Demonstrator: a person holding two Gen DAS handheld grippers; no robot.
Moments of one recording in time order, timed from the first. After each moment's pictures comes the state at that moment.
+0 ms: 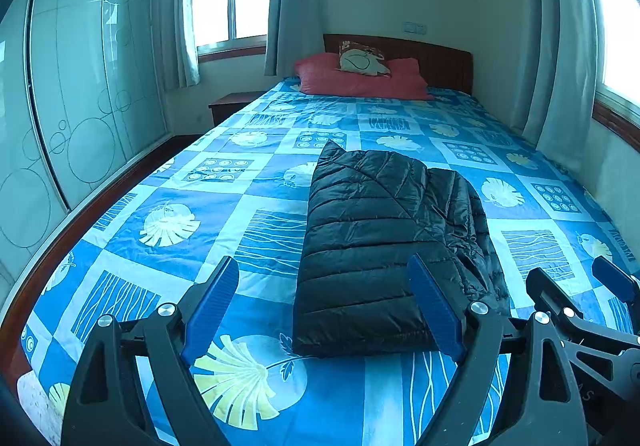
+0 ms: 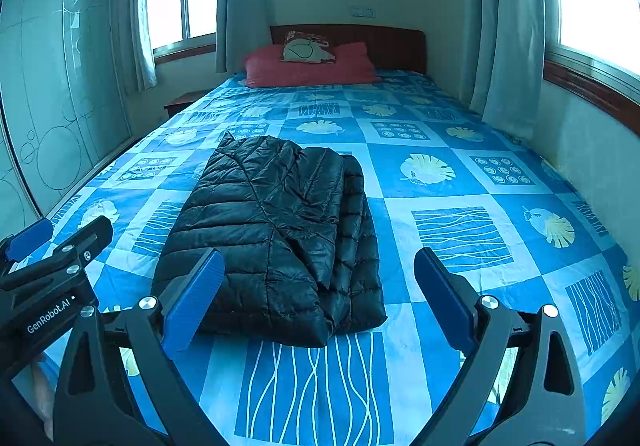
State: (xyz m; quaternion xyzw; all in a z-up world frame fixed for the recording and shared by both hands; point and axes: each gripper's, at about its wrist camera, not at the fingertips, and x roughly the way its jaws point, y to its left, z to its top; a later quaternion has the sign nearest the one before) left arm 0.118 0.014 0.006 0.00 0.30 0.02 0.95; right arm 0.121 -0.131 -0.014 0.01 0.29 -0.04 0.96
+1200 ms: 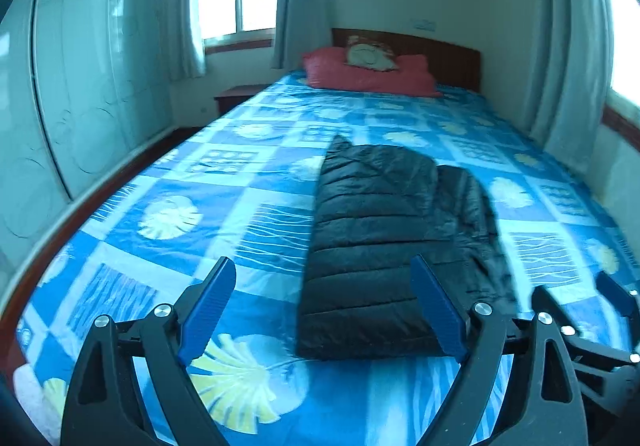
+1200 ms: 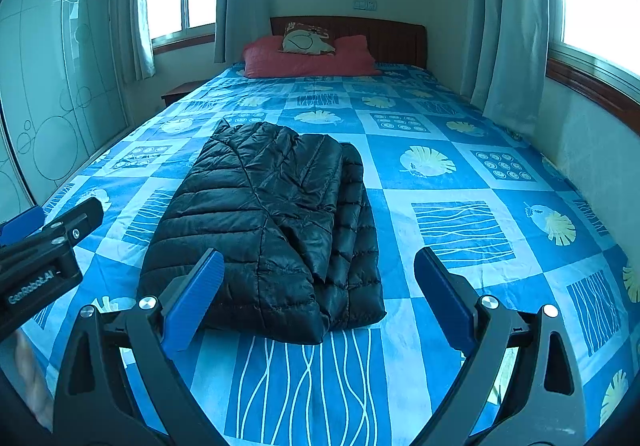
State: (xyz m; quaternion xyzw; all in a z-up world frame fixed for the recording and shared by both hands) left arm 0.130 0.016 -0.006 -0.01 0.31 0.03 0.95; right arm 0.128 -0.140 -0.031 0.00 0.30 -0.04 0.95
